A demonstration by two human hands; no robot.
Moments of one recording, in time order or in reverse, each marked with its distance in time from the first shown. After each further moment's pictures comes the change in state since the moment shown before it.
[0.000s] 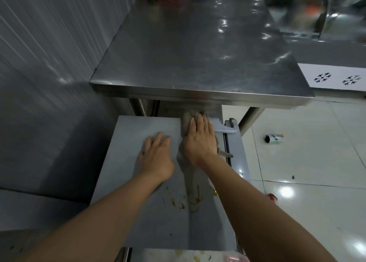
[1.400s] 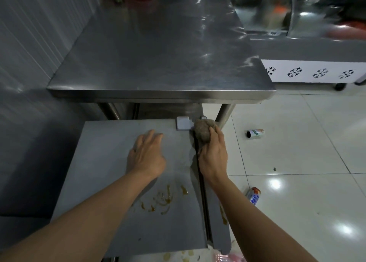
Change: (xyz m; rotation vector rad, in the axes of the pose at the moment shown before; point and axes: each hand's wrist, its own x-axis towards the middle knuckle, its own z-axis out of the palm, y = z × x) left_hand 0.018 0.043 0.025 0.046 0.037 0.106; right_hand -0.061 0.082 -0.002 0.619 0.445 0.307
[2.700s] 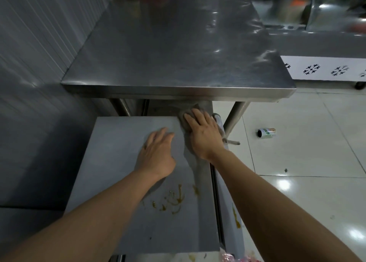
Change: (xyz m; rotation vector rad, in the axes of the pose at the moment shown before) left_hand 0.002 -0.011 0.003 -0.040 -0.042 0.047; right_hand 0.050 -0.020 0.033 -0.466 -0.389 -0.422
